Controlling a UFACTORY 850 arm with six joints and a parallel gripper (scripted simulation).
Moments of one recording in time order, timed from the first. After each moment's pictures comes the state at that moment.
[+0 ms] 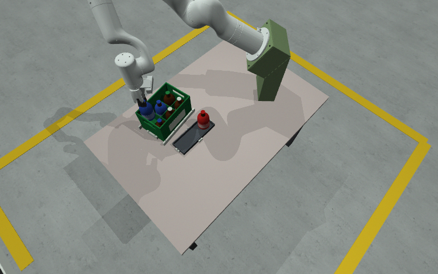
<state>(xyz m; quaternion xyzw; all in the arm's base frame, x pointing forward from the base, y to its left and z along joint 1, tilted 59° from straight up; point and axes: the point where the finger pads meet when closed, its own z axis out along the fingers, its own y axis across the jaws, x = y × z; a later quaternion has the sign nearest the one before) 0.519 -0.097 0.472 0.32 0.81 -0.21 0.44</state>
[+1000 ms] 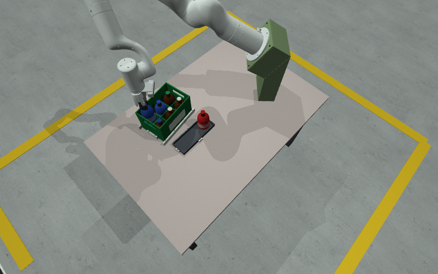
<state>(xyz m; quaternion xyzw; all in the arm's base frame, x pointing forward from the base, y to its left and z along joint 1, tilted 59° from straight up) 0.538 -0.116 0.456 0.32 0.81 -0.21 0.44</state>
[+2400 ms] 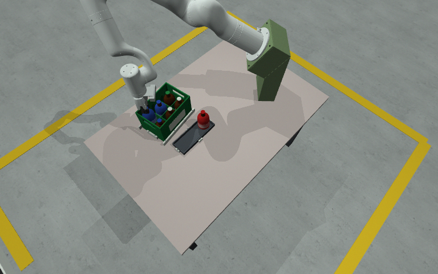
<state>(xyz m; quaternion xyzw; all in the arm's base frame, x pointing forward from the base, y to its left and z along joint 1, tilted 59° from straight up) 0.559 -0.139 0.437 0.32 0.81 -0.21 0.44</state>
